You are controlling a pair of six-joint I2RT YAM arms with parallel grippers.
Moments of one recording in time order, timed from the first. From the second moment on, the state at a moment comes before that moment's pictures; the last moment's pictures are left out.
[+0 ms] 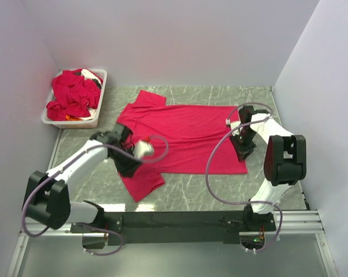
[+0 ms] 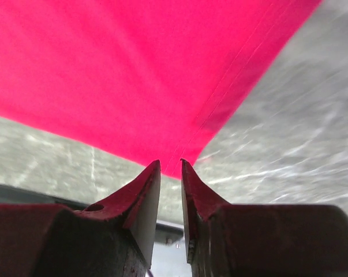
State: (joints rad) left arm -0.45 1.31 0.87 -0.92 0.34 0.64; right arm 0.01 1.74 1.18 -1.05 -0.06 -0.37
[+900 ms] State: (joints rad) left arm -0.41 1.39 0.75 -0.89 0.26 0.67; right arm 0.02 1.75 1.01 -0.98 0.00 -0.38
